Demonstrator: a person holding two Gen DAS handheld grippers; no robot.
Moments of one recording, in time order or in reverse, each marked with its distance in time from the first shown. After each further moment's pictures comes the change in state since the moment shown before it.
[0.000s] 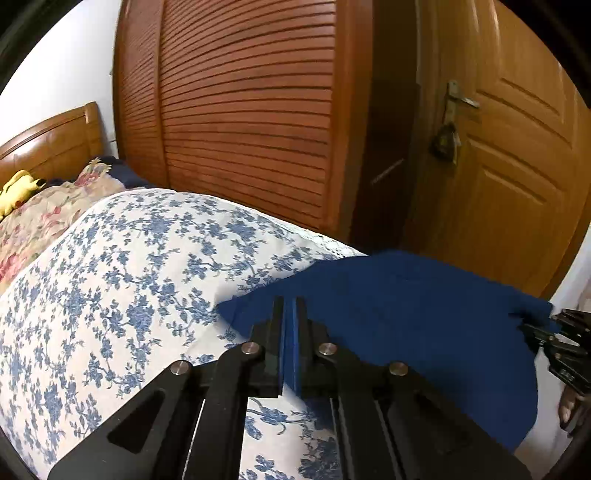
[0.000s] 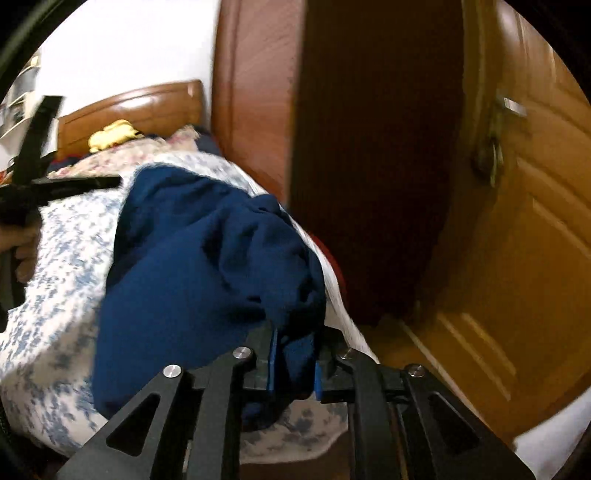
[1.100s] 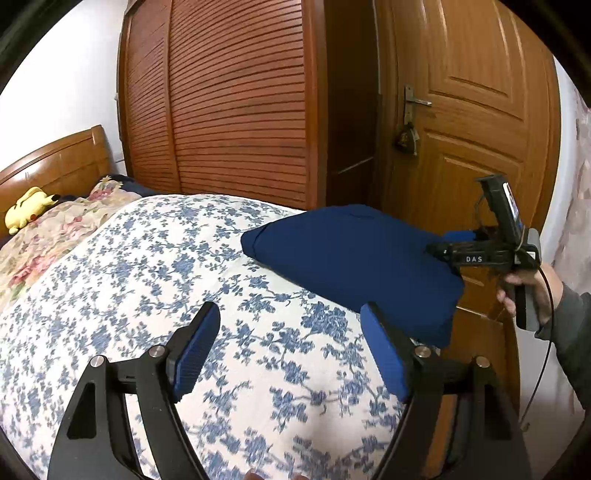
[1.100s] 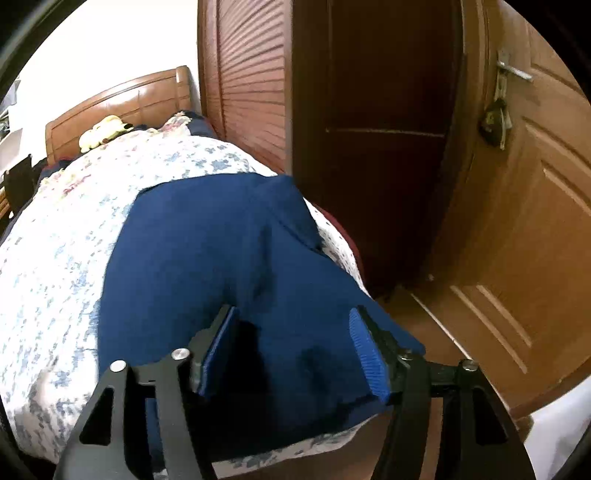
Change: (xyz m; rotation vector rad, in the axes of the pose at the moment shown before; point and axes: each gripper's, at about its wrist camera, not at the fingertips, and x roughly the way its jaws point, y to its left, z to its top) left arm -0.160 -0.003 -0.097 0.069 -0.075 -0.011; right arm 0.029 0.024 0.020 0.027 0.037 0.031
